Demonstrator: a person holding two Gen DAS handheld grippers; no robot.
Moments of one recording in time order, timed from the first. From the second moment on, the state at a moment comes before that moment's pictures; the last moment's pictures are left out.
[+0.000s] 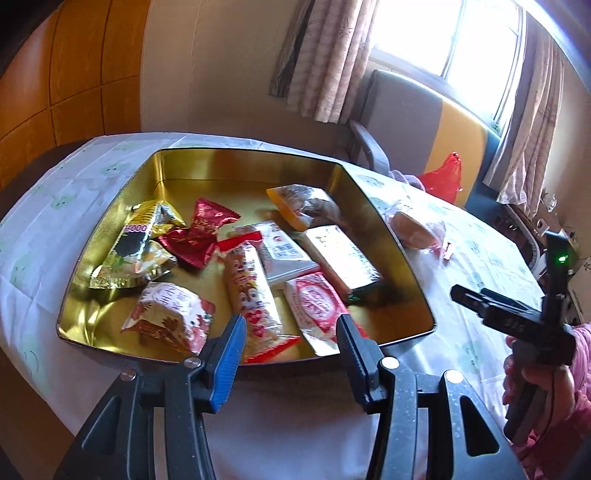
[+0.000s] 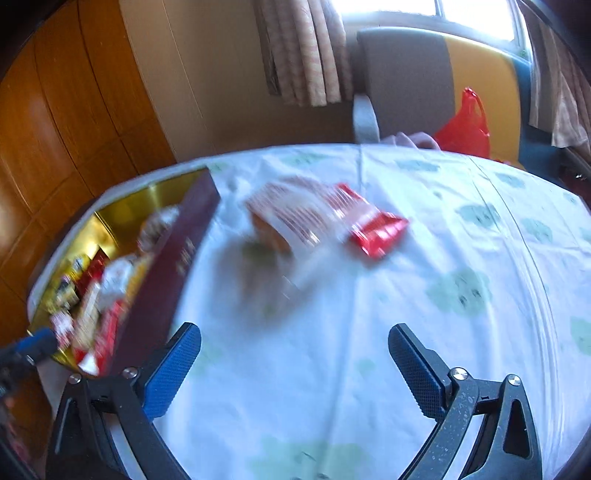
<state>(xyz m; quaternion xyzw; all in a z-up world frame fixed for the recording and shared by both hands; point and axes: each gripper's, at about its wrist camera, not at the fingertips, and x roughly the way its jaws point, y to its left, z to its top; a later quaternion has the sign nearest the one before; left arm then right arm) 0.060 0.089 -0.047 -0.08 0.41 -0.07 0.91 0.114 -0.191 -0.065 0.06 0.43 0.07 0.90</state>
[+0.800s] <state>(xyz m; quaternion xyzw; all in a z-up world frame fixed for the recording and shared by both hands) 0.059 0.076 -0.041 -0.06 0.42 -0.06 0.91 0.237 -0.154 -0.080 -0.10 0.44 0.12 0.88</state>
